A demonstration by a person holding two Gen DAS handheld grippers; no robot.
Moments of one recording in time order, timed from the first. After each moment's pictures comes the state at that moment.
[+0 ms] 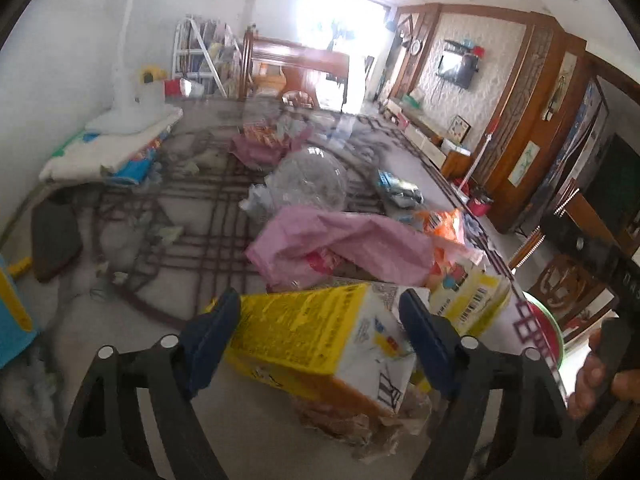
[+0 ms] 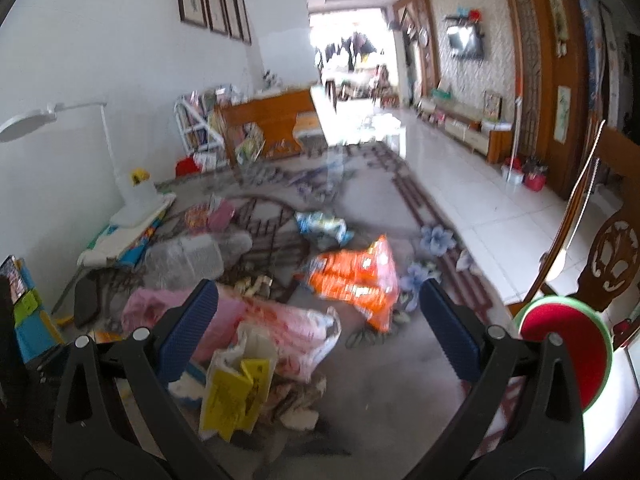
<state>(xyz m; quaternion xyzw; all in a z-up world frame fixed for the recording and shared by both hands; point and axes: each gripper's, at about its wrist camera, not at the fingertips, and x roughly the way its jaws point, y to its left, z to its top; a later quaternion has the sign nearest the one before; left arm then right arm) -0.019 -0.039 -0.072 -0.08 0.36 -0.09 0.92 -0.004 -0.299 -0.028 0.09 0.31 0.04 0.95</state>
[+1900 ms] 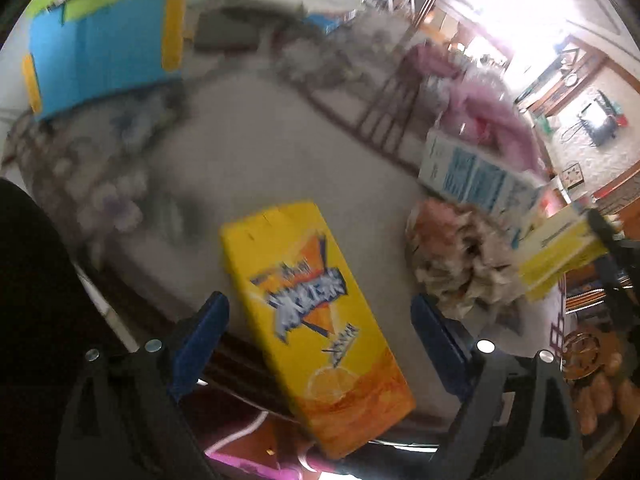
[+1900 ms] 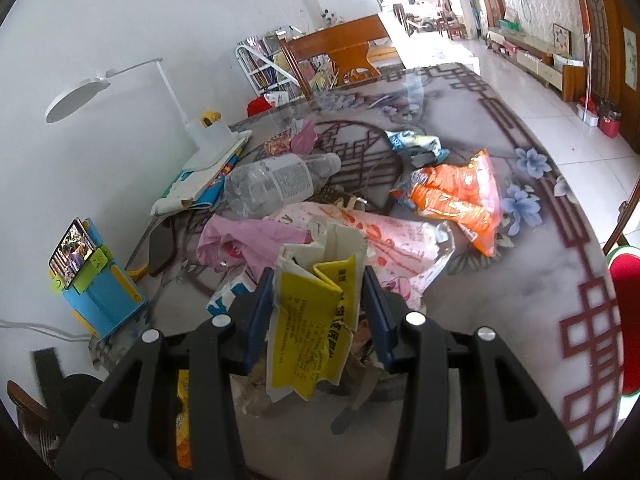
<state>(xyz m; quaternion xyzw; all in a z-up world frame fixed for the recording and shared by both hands) -0.103 -0.005 -0.142 -0.26 0.51 0.12 0.81 -0.007 -0.273 -0.056 0.14 0.39 0.18 0.89</state>
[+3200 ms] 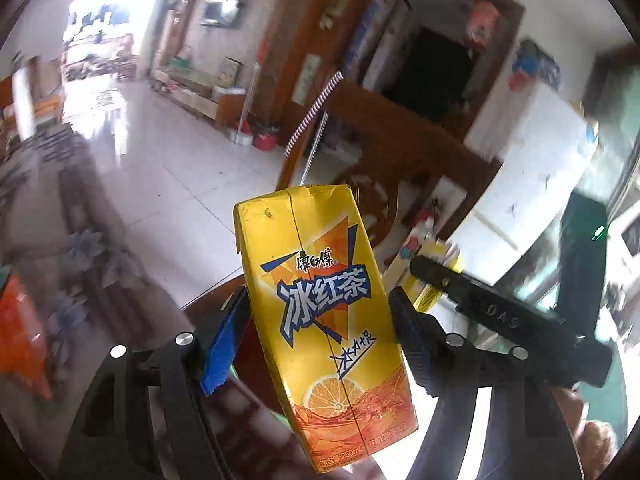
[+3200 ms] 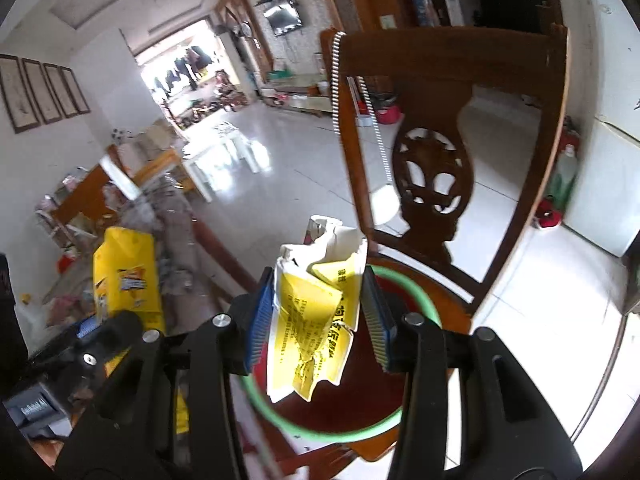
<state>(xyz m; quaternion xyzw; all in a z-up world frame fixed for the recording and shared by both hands) 0.050 -0.464 -0.082 0.03 0.38 -0.47 0.80 -0.094 -0.635 -0.075 0.24 0.30 -0.22 0.90</state>
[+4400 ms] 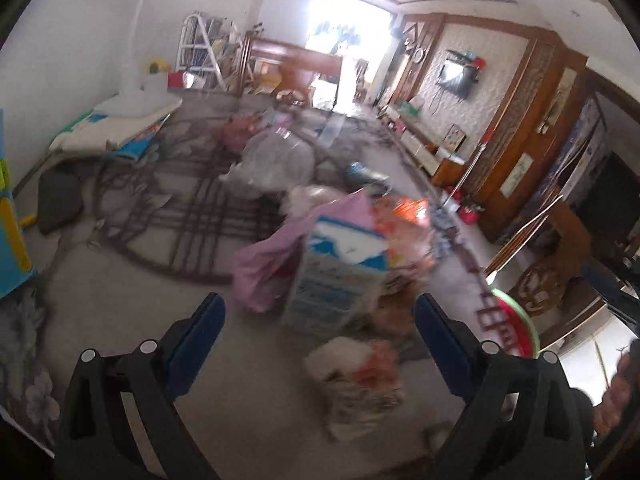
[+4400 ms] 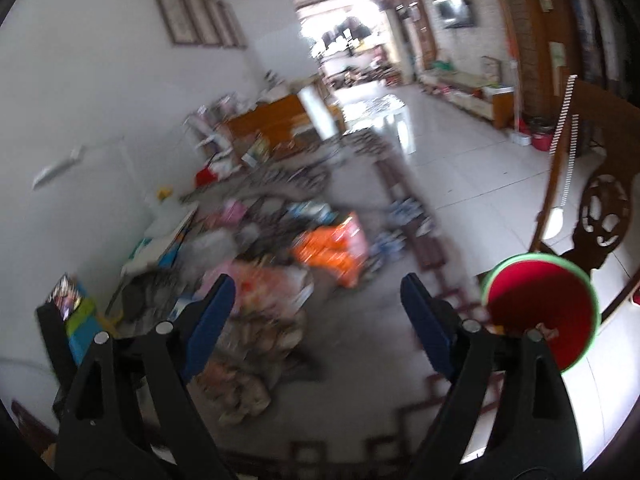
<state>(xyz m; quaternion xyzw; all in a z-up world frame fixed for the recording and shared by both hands) -0.040 -0.081 -0.079 -0.12 0.38 -0.10 0.91 -0.088 -0.365 -0.005 0.15 0.32 0.07 0.93</state>
